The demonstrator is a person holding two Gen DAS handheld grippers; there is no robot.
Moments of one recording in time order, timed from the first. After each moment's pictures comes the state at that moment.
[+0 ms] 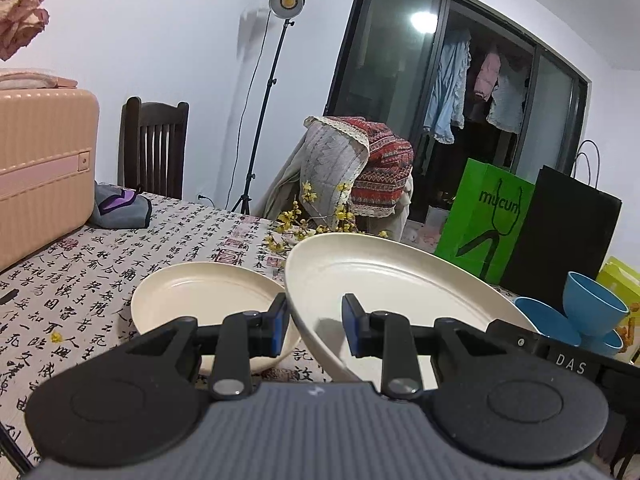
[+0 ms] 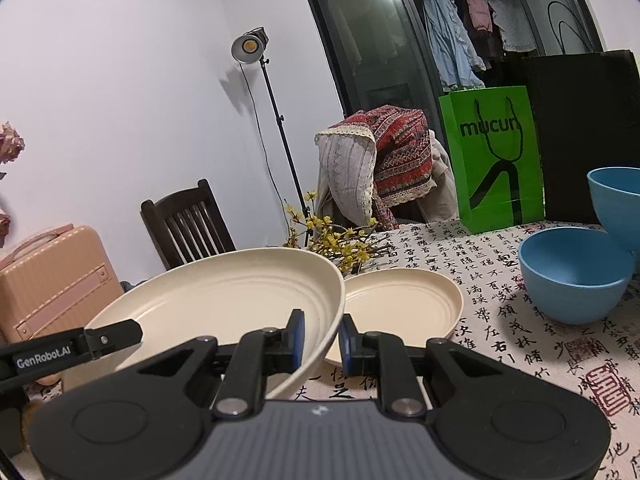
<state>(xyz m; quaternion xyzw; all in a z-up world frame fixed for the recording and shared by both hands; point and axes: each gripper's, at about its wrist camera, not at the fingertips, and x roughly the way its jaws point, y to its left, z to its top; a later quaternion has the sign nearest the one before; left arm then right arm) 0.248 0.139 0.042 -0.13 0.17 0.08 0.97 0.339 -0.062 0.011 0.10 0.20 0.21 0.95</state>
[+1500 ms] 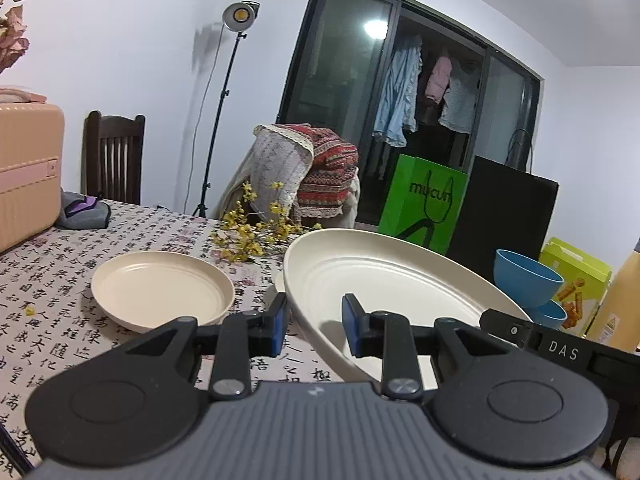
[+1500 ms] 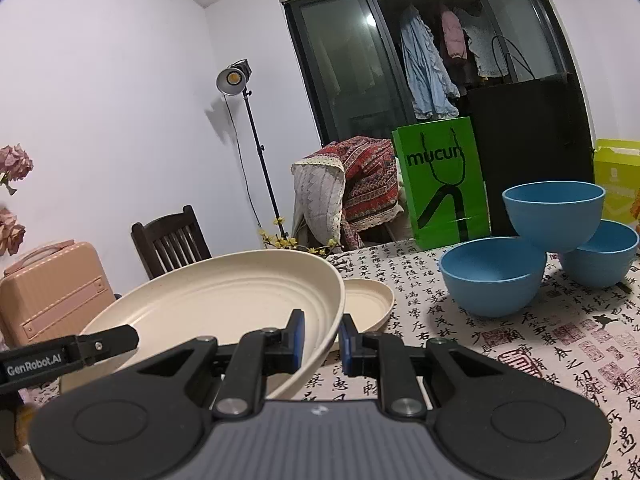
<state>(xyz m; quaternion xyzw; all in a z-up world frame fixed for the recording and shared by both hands) 0.193 0.078 0.038 -0.12 0.14 0.01 0.98 0.266 -0.134 0.010 0.10 0.16 0.18 0.96</state>
